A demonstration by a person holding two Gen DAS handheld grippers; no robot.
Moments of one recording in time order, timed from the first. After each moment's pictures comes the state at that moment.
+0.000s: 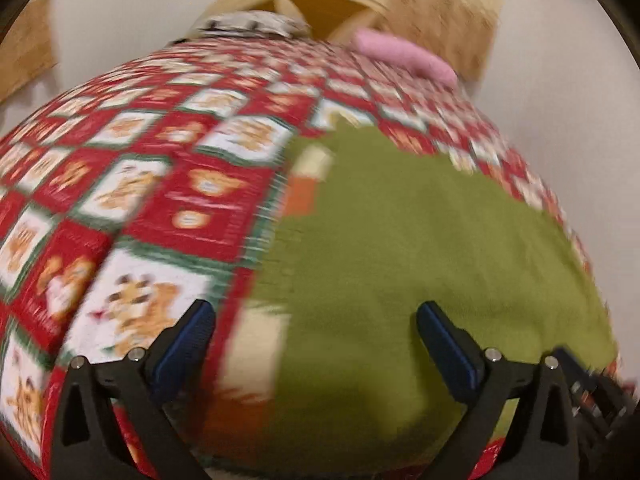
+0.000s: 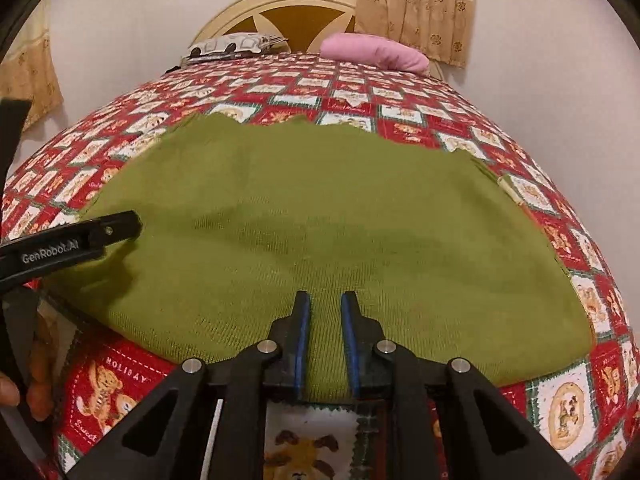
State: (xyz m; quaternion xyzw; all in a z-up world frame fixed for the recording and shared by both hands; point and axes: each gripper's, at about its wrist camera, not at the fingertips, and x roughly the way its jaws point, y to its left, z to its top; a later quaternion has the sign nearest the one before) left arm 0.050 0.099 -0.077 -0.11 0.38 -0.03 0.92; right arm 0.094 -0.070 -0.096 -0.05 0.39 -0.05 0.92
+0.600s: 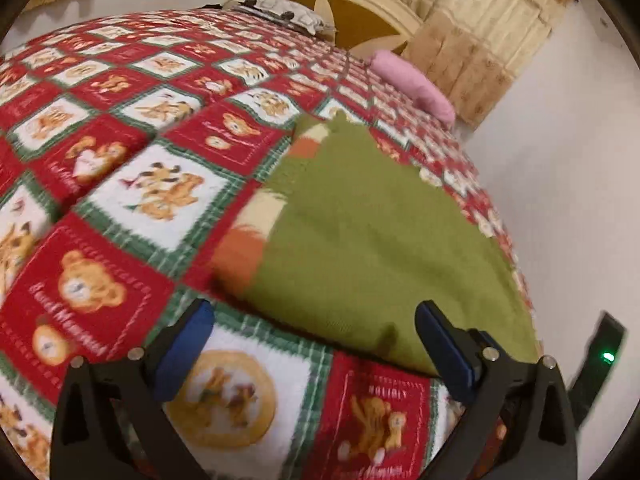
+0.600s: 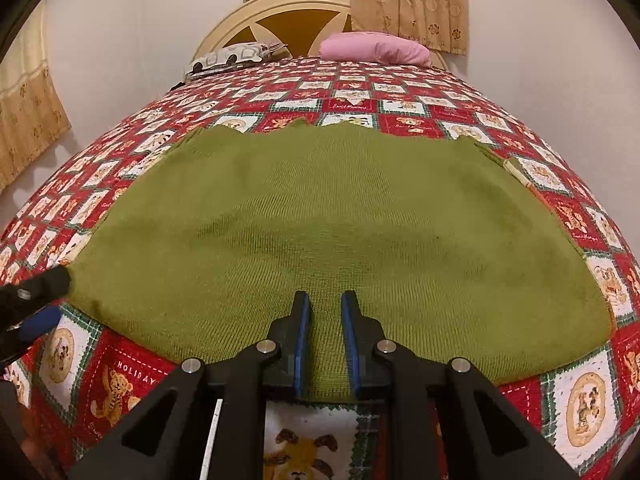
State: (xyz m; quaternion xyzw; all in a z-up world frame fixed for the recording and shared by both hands) left arm 0.016 0.102 -0.073 -0.24 0.39 -0.05 0.89; right arm 0.088 -0.081 -0.095 0.01 0.38 -0.02 0.92
